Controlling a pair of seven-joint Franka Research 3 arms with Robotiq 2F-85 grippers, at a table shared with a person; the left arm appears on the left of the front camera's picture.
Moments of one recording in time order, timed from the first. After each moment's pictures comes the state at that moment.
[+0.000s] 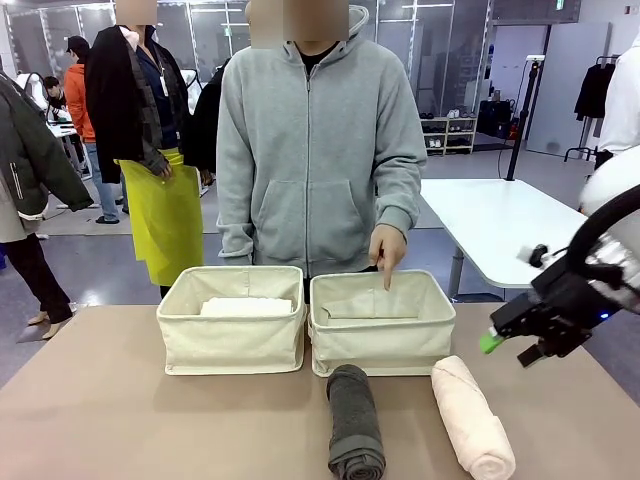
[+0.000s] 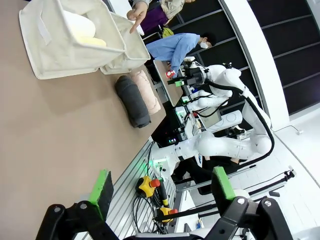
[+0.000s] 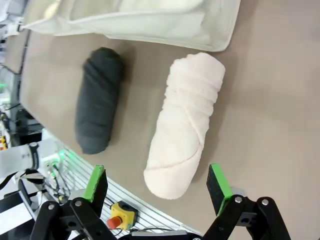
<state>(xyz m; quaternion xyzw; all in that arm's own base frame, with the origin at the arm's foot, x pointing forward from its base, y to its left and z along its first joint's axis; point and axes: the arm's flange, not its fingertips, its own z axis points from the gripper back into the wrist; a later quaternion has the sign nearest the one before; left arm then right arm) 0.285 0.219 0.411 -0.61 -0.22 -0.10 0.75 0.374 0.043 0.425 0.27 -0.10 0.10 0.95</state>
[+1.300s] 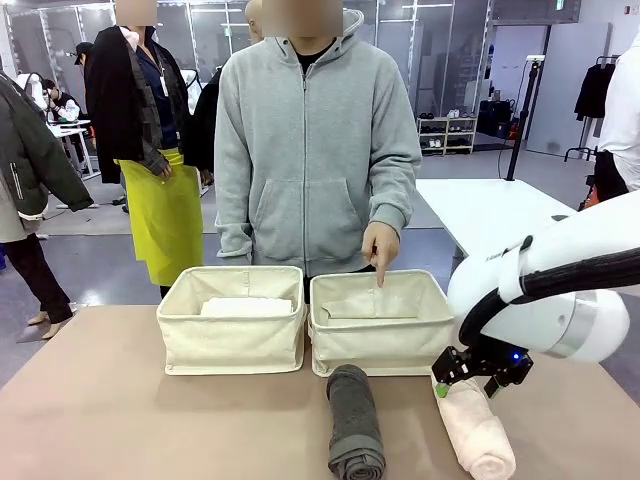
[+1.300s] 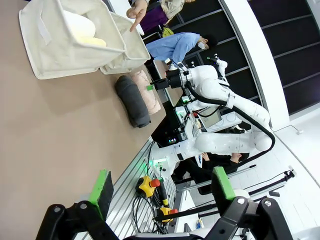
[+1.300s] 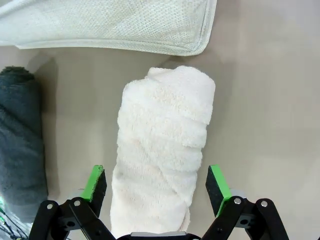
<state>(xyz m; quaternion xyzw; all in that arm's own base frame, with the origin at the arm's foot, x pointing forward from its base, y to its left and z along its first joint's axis) 0.285 0.219 0.411 -0.61 -0.22 -0.10 0.75 0.397 0.126 0.341 0.10 -0.11 0.07 0.99</state>
